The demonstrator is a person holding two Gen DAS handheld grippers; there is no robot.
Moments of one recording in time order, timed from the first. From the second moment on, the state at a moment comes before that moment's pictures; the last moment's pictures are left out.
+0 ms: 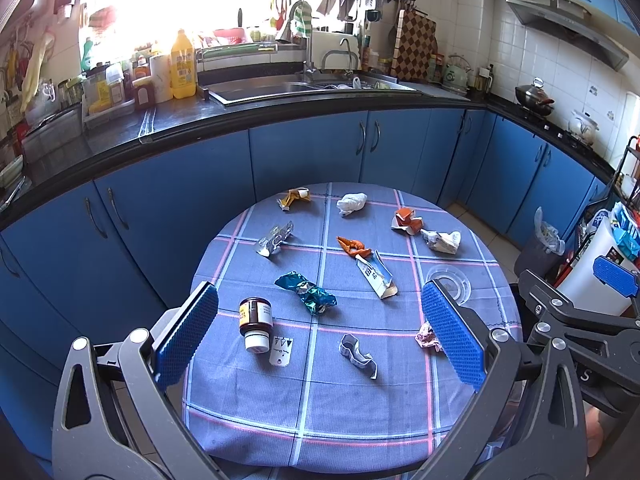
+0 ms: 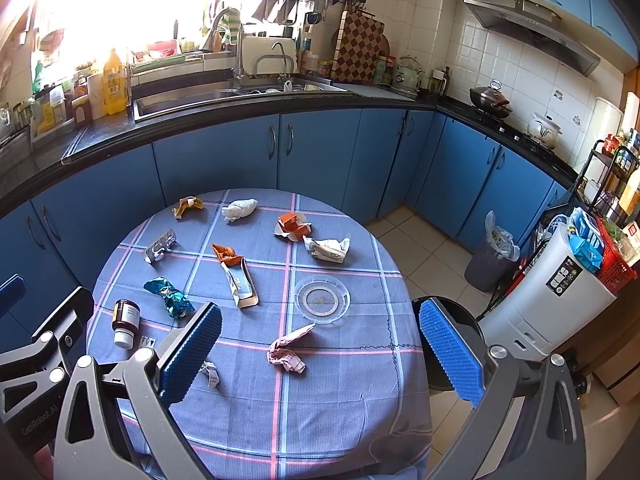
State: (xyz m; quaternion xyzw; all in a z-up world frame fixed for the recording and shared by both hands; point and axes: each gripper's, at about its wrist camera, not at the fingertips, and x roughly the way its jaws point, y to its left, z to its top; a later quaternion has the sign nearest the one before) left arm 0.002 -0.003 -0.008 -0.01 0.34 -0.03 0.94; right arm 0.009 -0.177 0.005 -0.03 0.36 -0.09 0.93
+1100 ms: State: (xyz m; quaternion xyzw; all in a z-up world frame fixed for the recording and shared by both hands) left arm 0.015 -0.006 -0.037 -0.02 0.37 -0.02 0.93; right arm 0.020 -0.187 -0.022 -0.01 0.36 -0.07 0.93
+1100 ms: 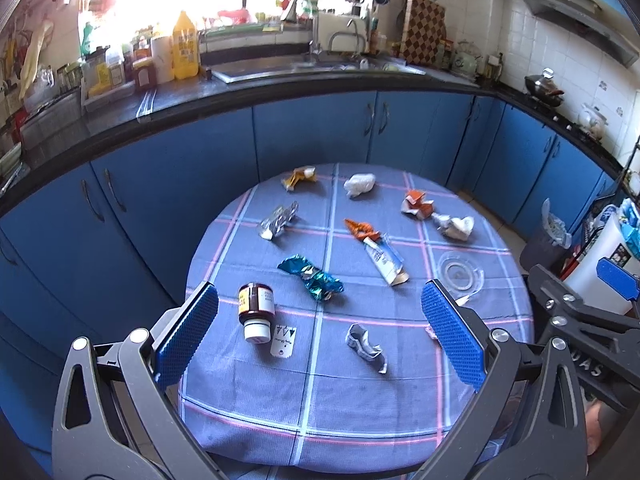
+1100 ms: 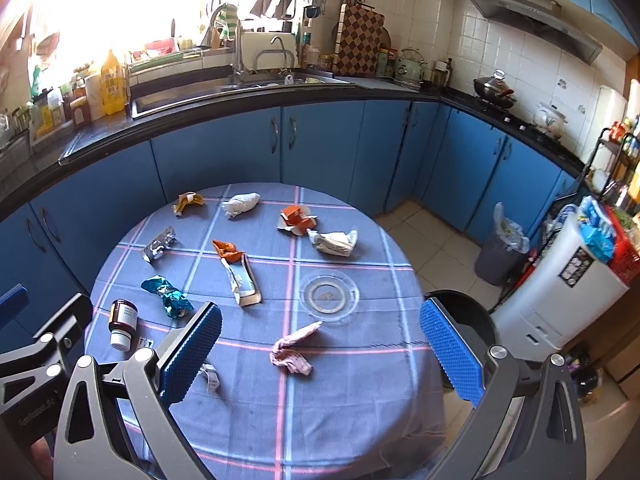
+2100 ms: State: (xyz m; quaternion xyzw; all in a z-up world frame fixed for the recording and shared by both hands) left arm 0.080 -0.023 -0.181 0.01 0.53 -0.05 0.85; right arm 0.096 -0.210 -0.182 0.00 0.52 -0.07 0.85
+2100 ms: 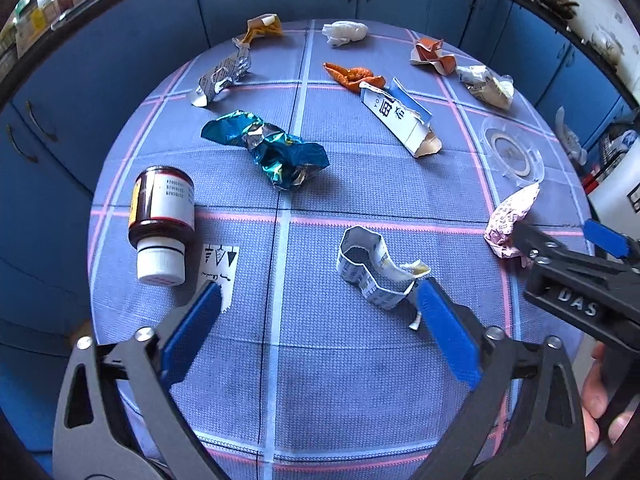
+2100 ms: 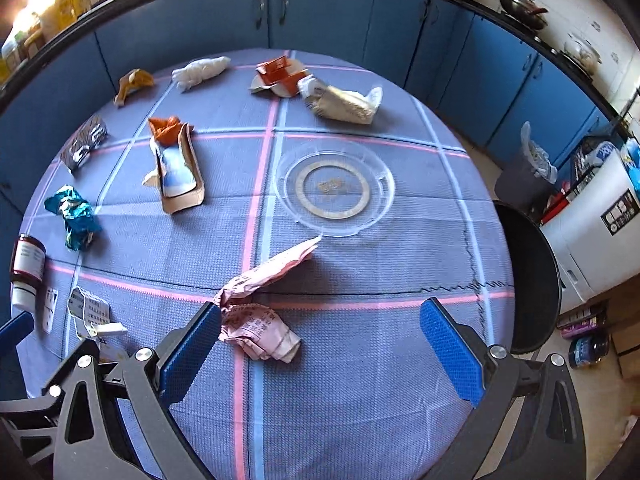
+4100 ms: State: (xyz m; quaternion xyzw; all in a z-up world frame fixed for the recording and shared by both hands) left arm 0.070 -0.007 -0.167 -0.07 0.43 -0.11 0.89; right arm 0.092 -0.191 -0.170 -0.01 0.49 0.01 0.87
